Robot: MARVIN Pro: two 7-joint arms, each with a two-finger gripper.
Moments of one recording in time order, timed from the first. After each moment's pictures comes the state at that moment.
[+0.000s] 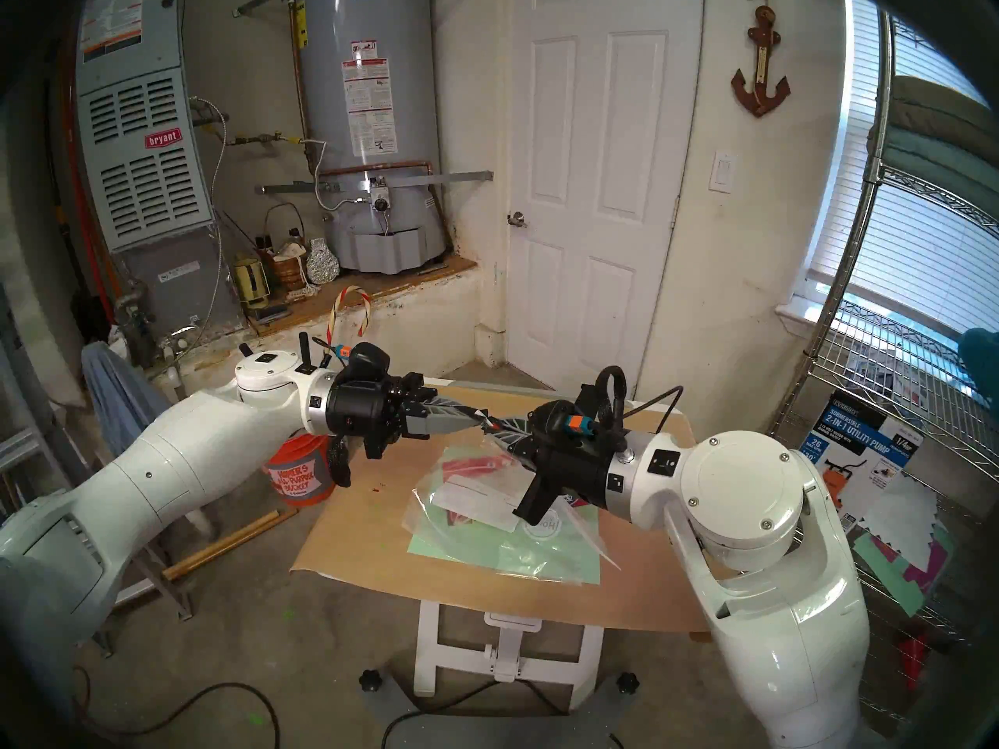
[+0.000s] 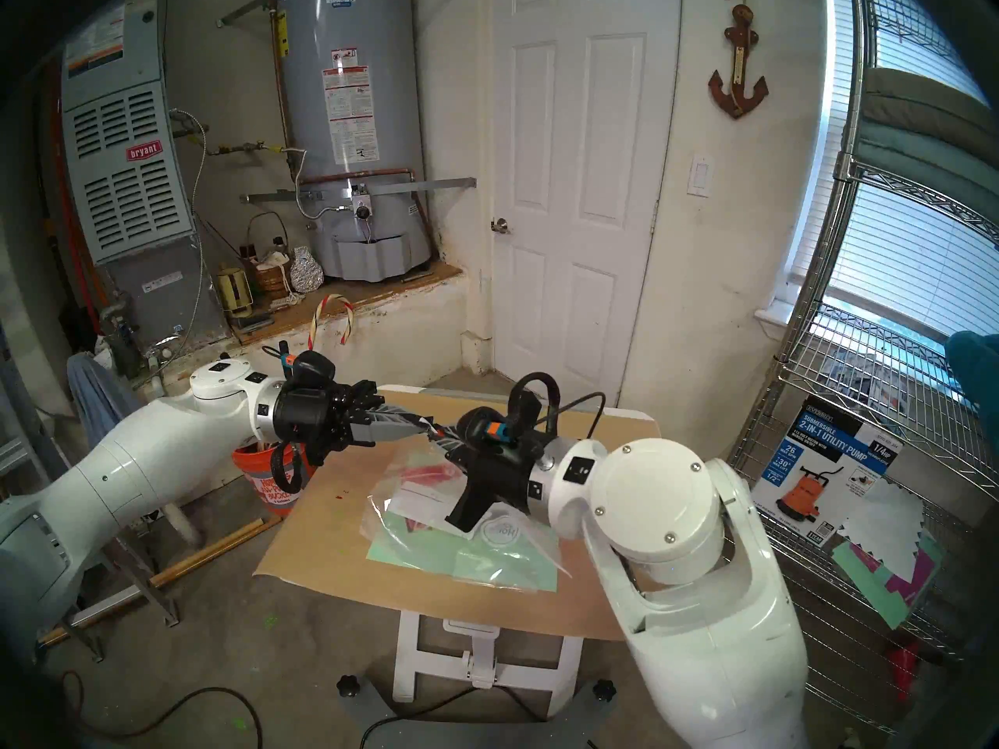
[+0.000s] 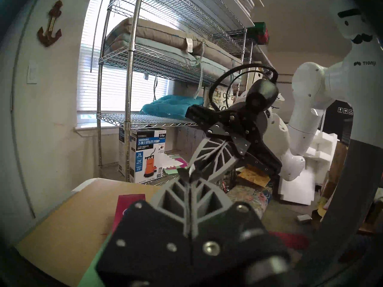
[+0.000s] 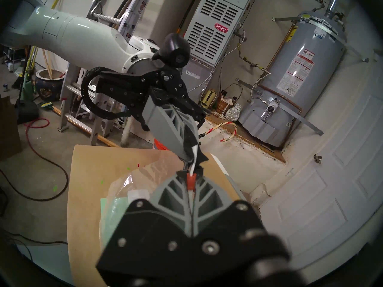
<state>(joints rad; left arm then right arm) 0.88 -0.75 -0.76 -1.37 -1.05 -0.01 -1.33 -1.61 -1.28 1.28 -2.35 -0.40 0.61 0.83</state>
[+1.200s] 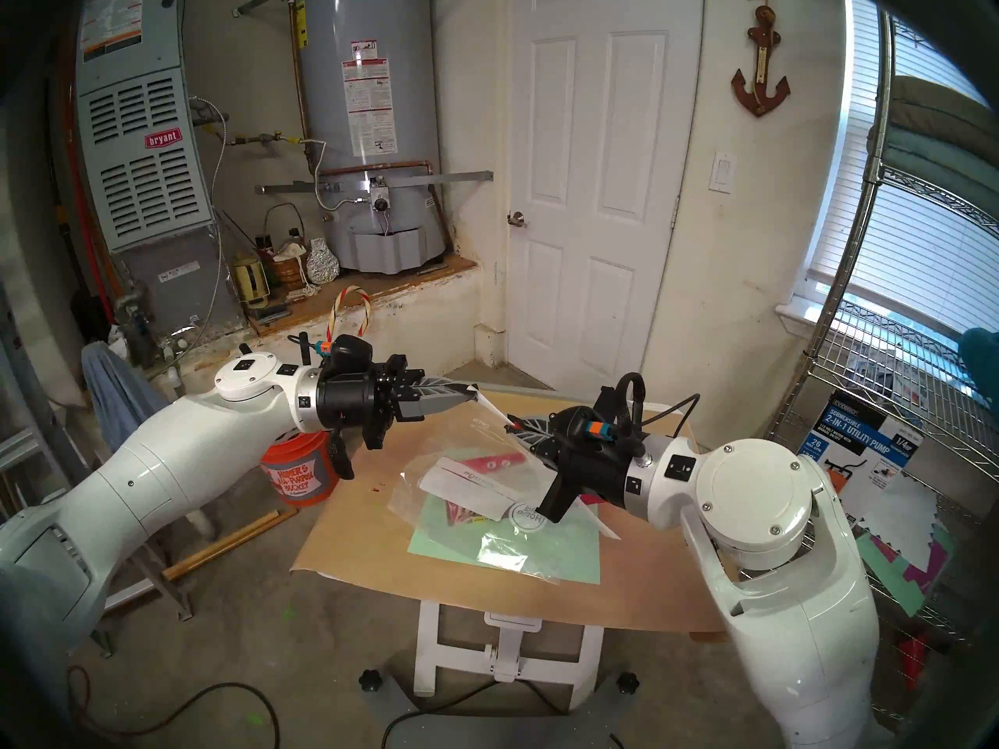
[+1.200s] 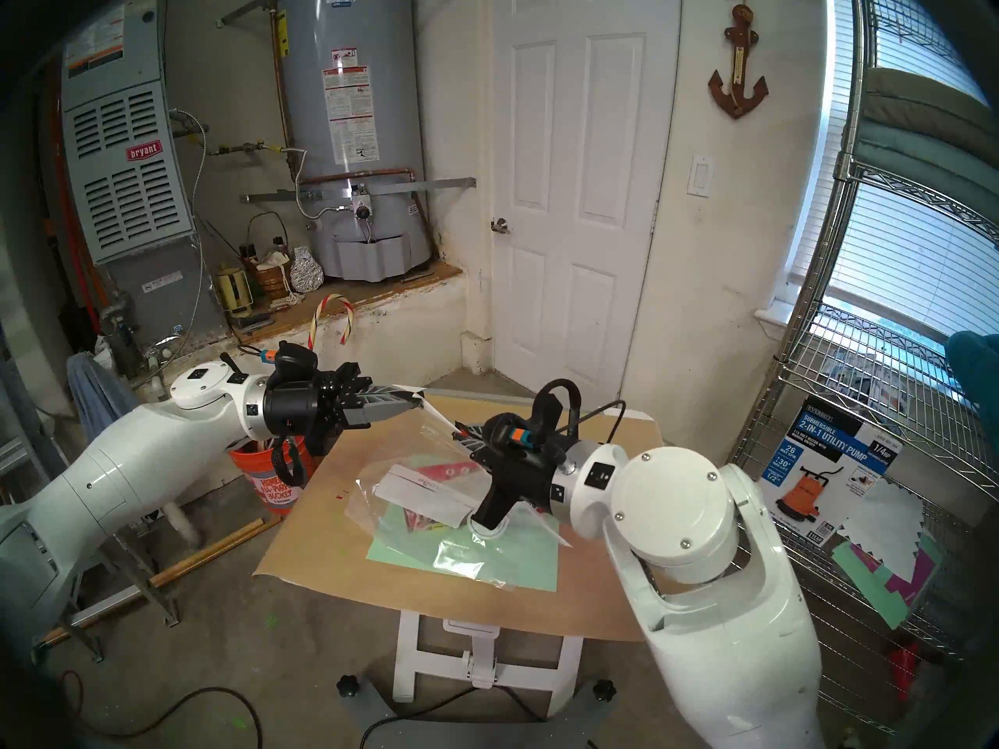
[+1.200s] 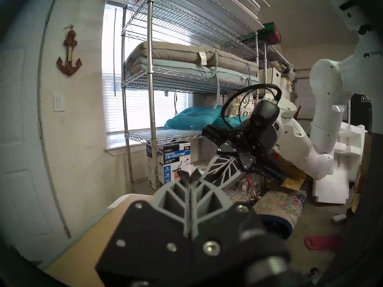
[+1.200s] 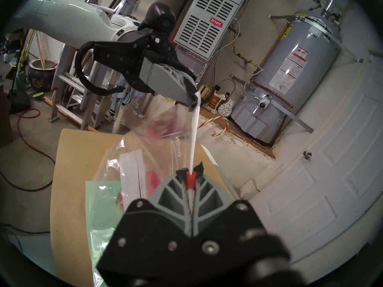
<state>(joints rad) 0.94 -0.70 -0.83 -1.43 -1.08 -0.12 -1.20 -1.66 -1.22 1.34 -2.33 -0.38 0.54 0.80</state>
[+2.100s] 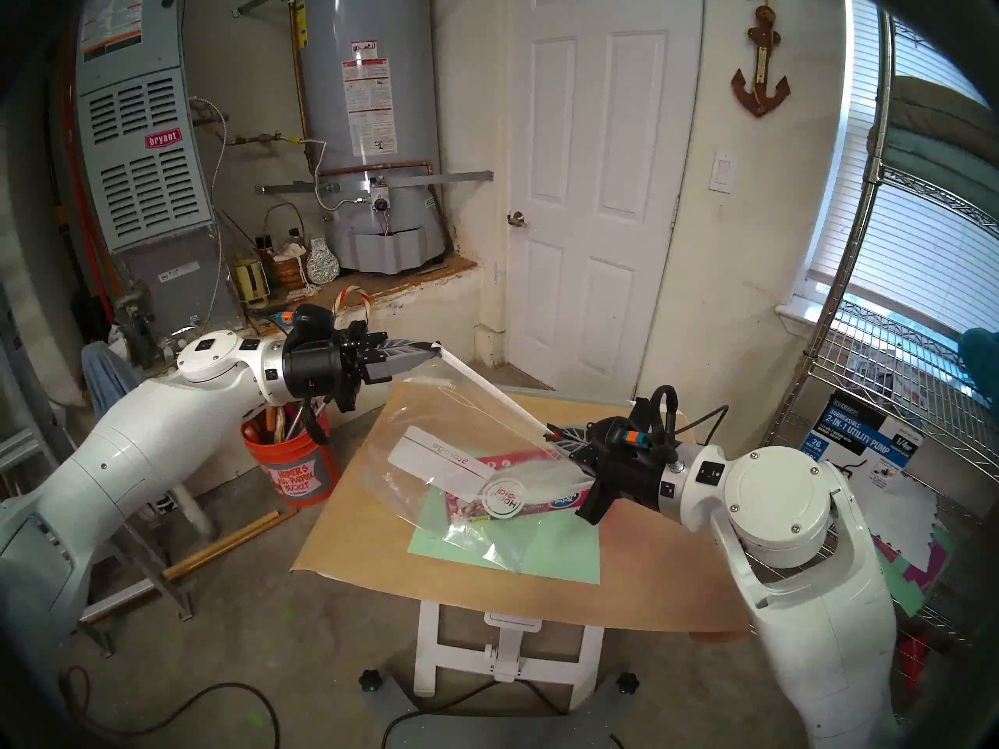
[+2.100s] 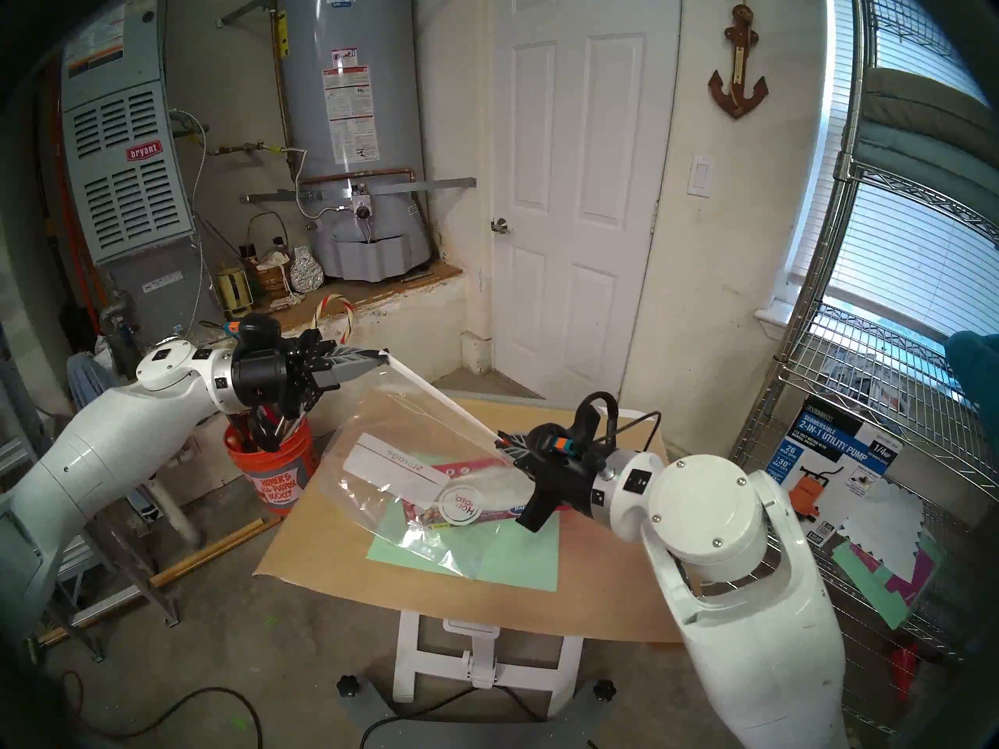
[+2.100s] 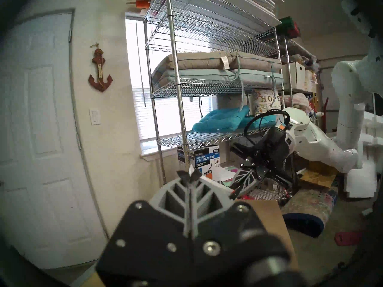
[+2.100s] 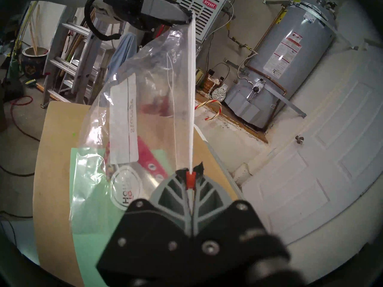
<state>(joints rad) 0.93 -0.65 -0.91 -1.38 -1.09 -0.15 -1.17 -1.71 -1.16 1.46 -2.29 -0.34 0.48 0.80</state>
